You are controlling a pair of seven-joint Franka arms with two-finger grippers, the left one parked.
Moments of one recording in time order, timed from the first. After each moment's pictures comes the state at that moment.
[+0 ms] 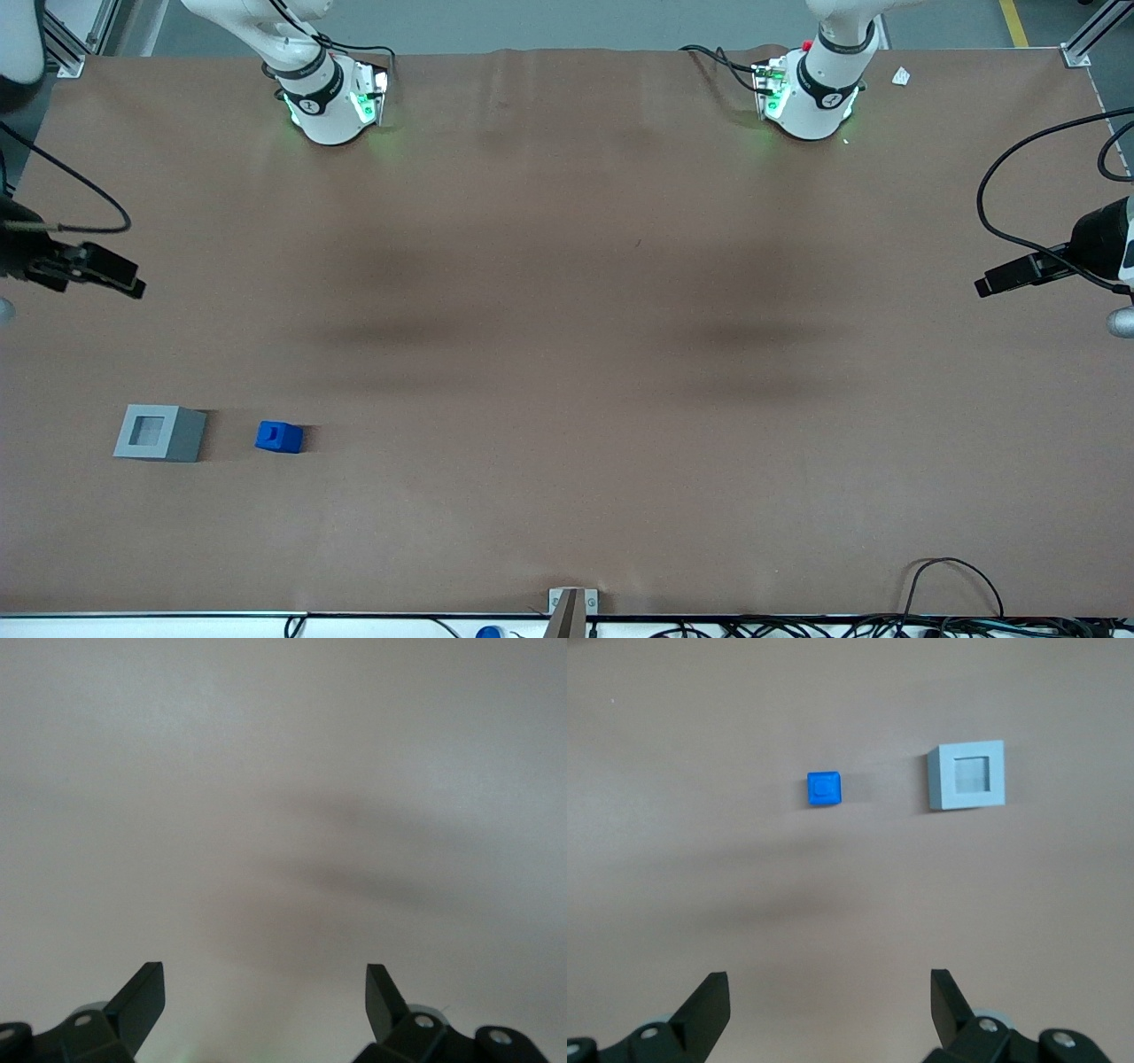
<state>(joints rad) -0.03 0.18 0.02 -1.43 -0.01 1.61 0.09</state>
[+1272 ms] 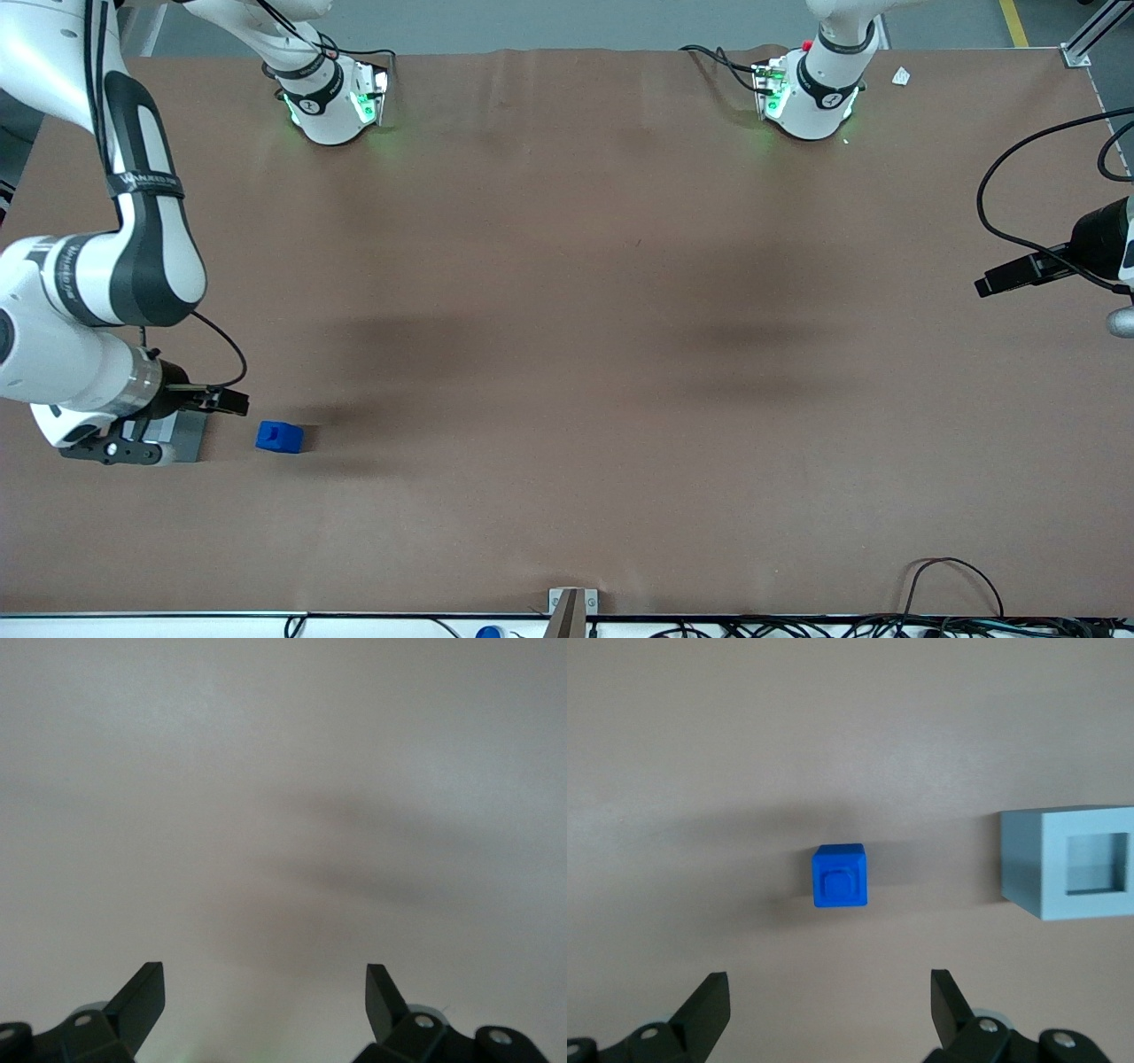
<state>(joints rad) -0.01 0.54 0.02 -1.45 -0.02 1.97 0.11</state>
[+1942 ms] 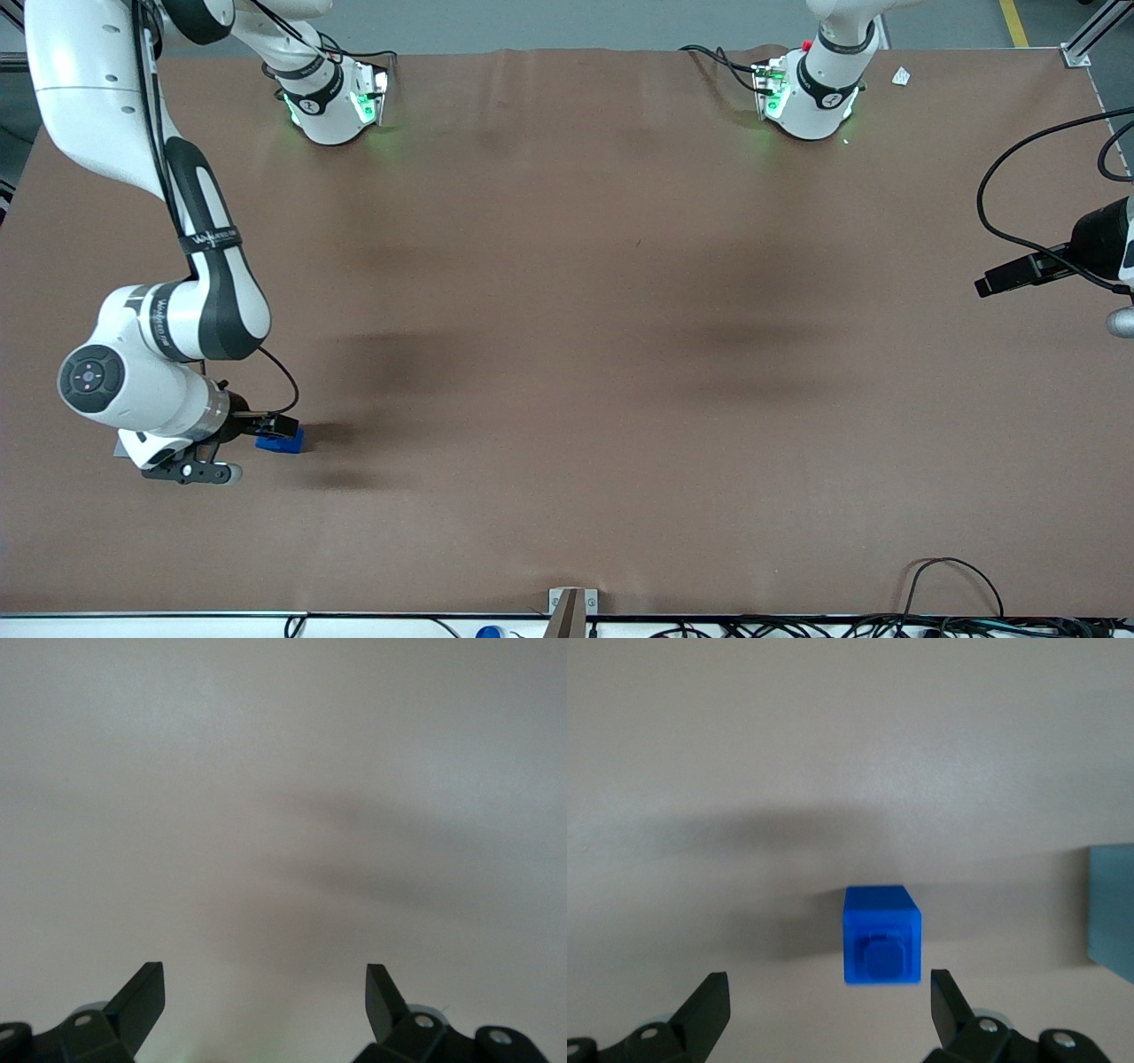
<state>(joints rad) 0.02 0.67 0.02 -1.50 -0.02 2.21 0.13</state>
